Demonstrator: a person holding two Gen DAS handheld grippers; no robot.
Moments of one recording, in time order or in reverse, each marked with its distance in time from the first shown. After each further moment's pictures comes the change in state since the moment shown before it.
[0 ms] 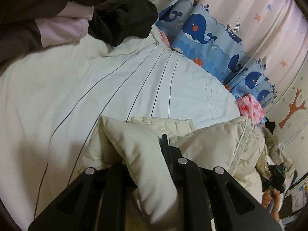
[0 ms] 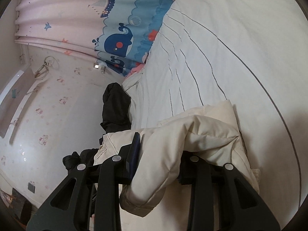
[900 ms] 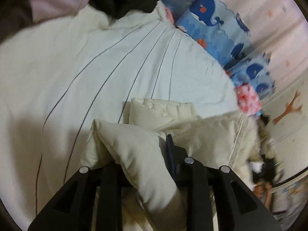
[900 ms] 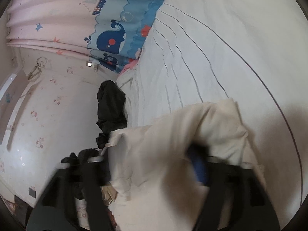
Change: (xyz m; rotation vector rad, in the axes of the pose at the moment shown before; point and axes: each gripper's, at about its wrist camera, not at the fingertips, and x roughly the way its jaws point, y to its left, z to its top) left arm 0.012 0.019 0.021 -0.148 0.223 -0.089; right arm -0.003 0.030 0.006 0.044 0.026 -0.046
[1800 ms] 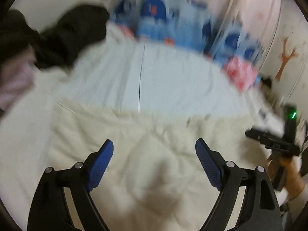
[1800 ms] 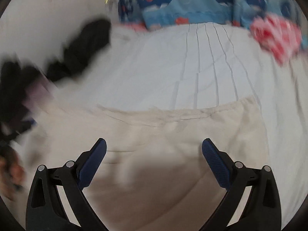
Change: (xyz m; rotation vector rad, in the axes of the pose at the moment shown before) left arm 0.063 -0.110 -0.024 0.460 -0.051 0.153; right arm 0.121 0.118 -0.076 -0.844 0.148 -0.623
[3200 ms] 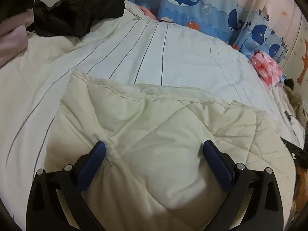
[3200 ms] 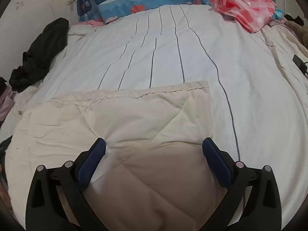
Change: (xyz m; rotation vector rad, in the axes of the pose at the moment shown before) left arm 0.072 0.028 -0.016 -0.092 0.001 0.095; right arm 0.040 -0.119 -0.054 0.214 -0.005 -0.047
